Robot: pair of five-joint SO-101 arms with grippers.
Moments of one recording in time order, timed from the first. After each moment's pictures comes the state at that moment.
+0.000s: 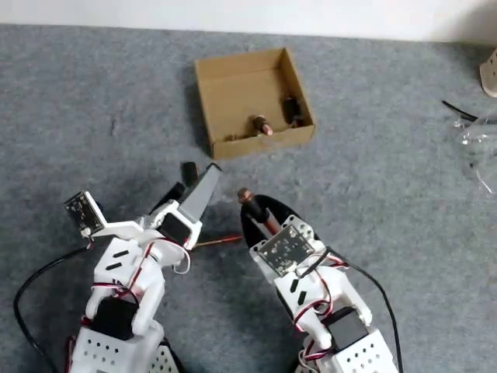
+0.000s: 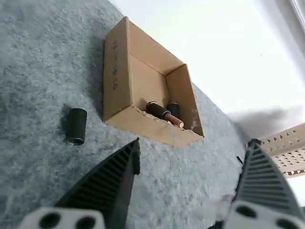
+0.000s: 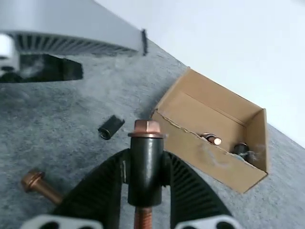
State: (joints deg) left arm 10.0 -101.4 92.3 34.3 53.8; right arm -32.8 -103.4 95.7 26.6 23.2
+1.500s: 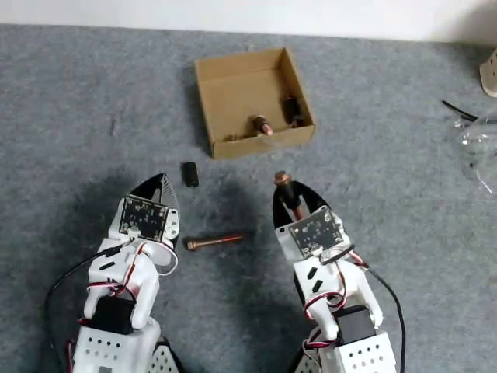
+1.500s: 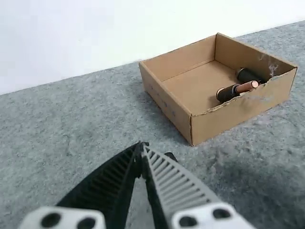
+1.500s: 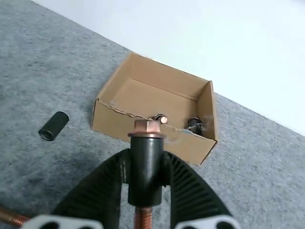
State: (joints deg) left arm 4.1 -101.4 96.0 30.8 -5.6; right arm -20.8 -103.2 95.7 25.4 19.7
